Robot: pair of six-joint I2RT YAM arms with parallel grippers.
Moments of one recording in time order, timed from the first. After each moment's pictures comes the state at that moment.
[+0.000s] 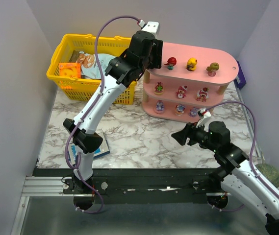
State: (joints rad) left arm -0.70 1.96 2.43 -0.81 -0.26 -0.28; right arm 0.54 0.58 0.48 -0.26 -0.20 0.46
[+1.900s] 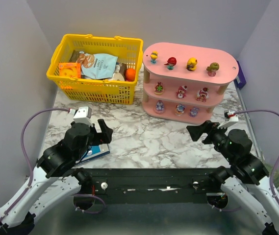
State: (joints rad) left arm -0.73 0.56 0.84 -0.81 -0.37 -0.59; right arm 0.54 0.36 0.62 -0.51 0.14 0.53
